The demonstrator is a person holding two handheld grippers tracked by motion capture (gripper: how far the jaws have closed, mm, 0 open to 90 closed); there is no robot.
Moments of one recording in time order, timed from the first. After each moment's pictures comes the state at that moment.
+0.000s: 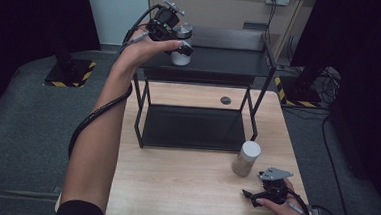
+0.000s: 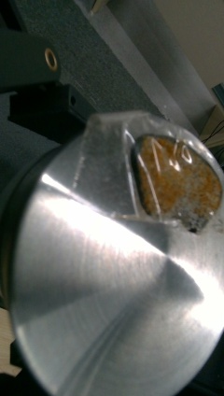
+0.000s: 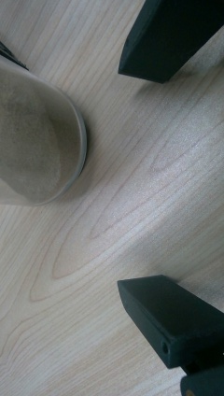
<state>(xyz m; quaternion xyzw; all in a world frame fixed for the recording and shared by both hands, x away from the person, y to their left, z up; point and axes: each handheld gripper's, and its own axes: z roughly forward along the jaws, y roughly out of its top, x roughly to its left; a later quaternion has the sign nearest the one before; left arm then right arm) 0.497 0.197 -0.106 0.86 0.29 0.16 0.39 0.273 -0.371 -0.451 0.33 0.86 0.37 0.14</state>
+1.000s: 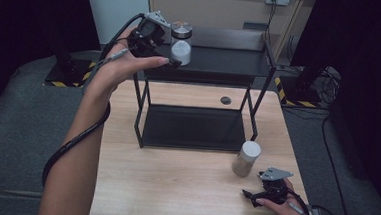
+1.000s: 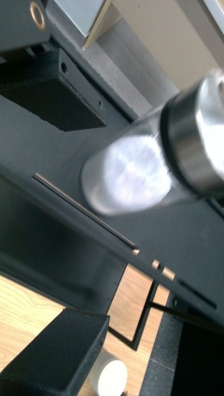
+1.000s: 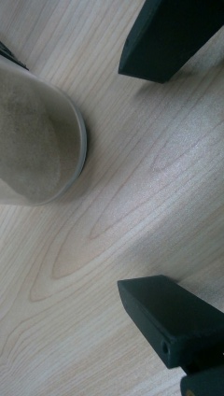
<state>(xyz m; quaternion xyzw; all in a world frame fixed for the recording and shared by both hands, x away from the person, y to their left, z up) 0.402 0.213 -0.107 0.86 0.25 0.22 0.38 0.273 -0.371 -0.451 0.33 0.86 0.37 0.14</state>
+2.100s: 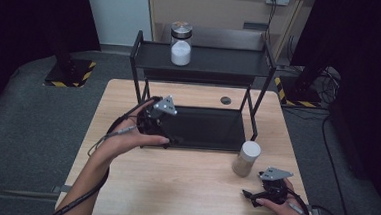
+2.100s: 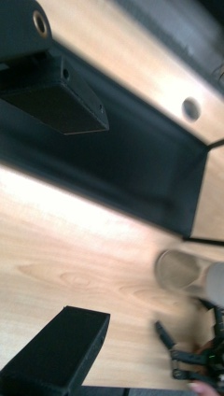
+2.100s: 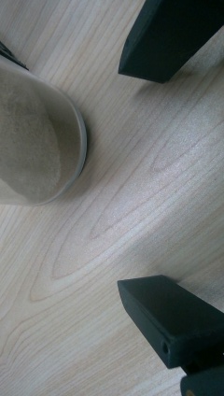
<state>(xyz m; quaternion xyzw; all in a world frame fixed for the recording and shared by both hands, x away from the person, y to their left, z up) 0.359 0.198 -0.263 0.91 0.18 0.10 0.36 0.273 -0.371 -0.451 0.33 0.86 0.37 0.14</state>
